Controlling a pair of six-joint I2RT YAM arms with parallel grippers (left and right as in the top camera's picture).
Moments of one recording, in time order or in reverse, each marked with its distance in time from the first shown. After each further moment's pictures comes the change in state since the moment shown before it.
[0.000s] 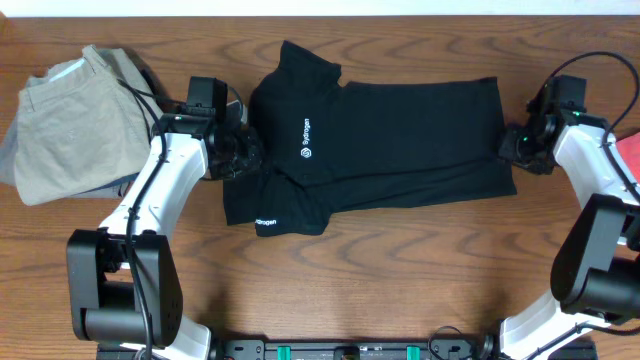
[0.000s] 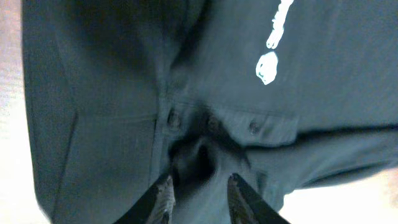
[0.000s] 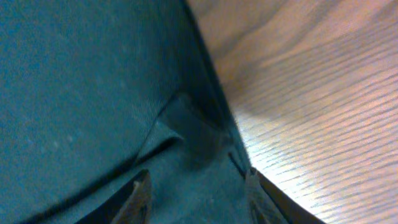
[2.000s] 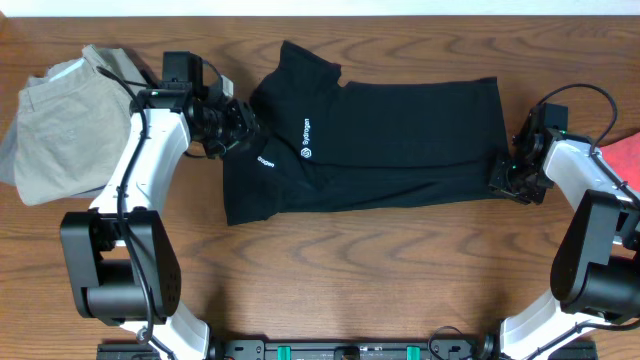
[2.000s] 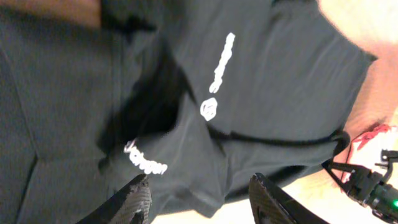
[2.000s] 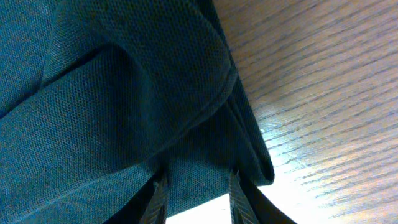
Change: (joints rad) left arm 0.085 0.099 0.175 -0.018 0.200 -0.072; right arm 0.000 -0.001 -0.143 -0.034 0.027 -0.003
